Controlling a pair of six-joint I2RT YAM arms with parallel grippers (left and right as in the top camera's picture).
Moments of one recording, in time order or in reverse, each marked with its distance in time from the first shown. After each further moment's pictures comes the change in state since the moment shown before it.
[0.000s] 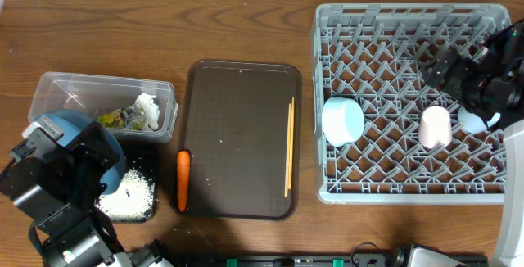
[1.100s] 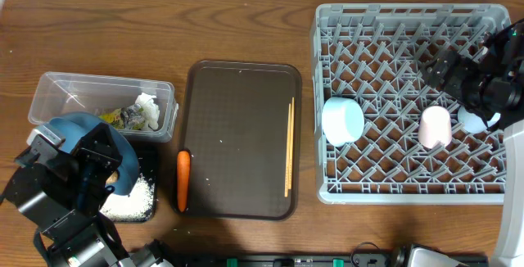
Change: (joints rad) left arm 0.000 -0.046 -0.020 -0.016 0.063 -0.146; right arm 0.000 0.000 0.000 0.001 -0.002 0.000
